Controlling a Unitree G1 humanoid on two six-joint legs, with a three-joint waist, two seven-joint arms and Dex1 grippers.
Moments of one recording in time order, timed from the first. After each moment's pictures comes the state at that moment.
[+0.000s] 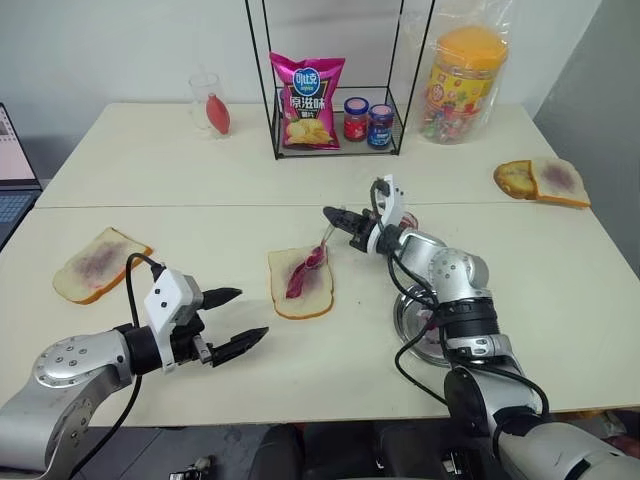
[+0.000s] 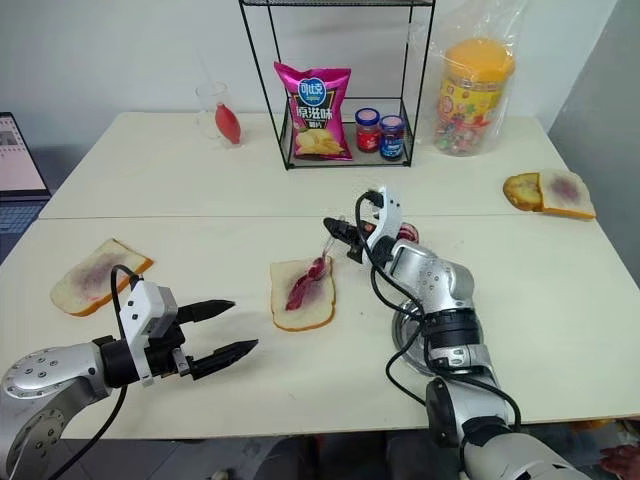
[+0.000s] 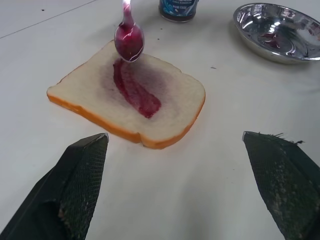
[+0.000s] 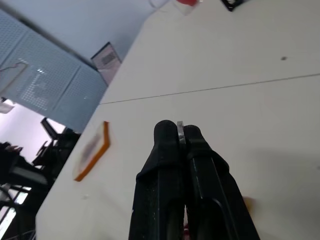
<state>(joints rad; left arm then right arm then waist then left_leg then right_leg) 0.18 0.79 0.32 -0.52 -0.57 0.57 -0.90 -0.79 0.02 -0.16 0.22 0.71 0.94 0.33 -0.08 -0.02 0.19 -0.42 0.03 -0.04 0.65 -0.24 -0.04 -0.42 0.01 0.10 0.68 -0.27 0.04</state>
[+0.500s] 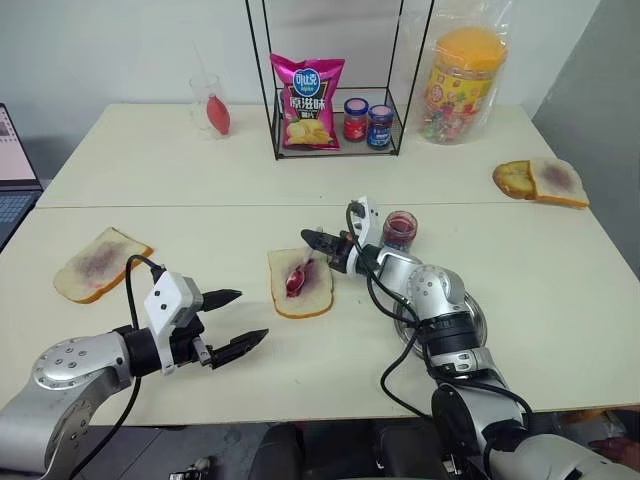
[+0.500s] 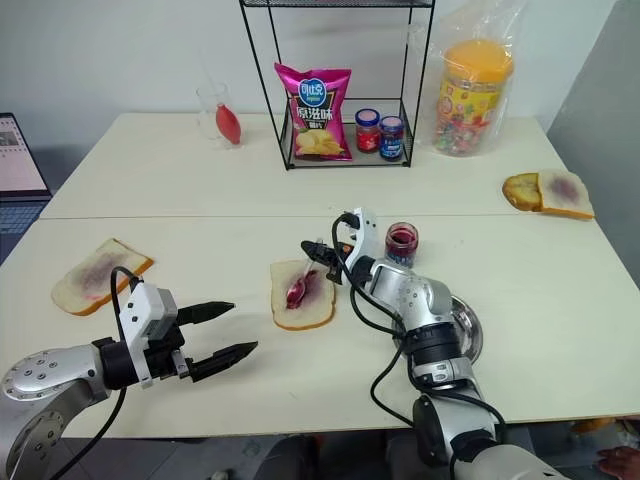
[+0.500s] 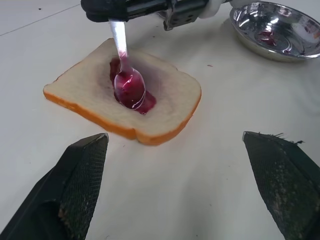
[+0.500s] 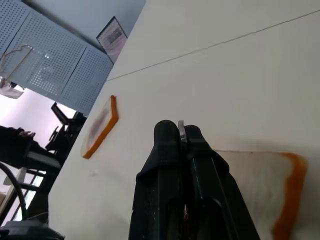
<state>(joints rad) 0.19 0.79 0.32 -0.52 -0.57 0.56 -0.90 -0.78 0.11 -0.08 0.40 0.58 0.76 0.33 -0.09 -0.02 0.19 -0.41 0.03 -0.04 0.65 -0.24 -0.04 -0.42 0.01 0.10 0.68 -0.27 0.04</state>
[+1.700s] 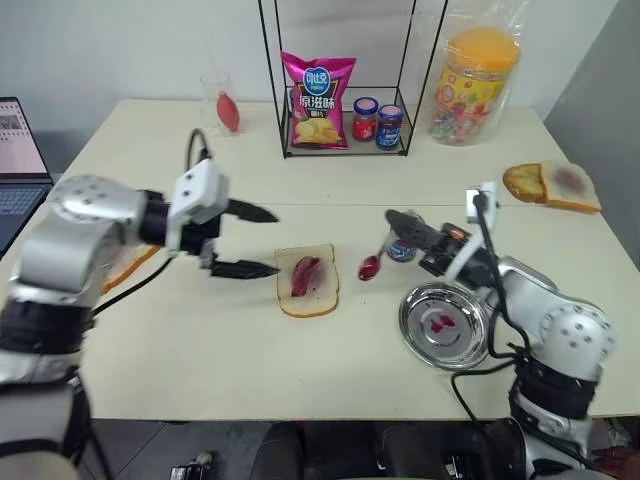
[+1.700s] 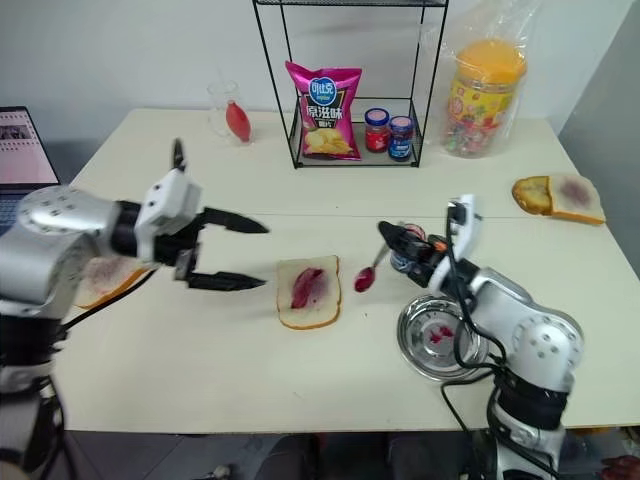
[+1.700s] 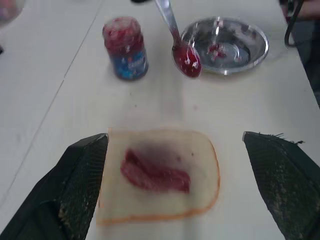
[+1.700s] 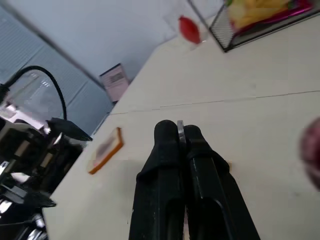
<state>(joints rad) -0.77 0.87 -0.13 0.02 -0.44 0.42 -1.44 -0.39 -0.16 -0.42 -0.50 1.12 1.21 -0.01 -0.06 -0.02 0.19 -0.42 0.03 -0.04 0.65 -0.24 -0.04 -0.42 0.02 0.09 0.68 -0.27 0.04</state>
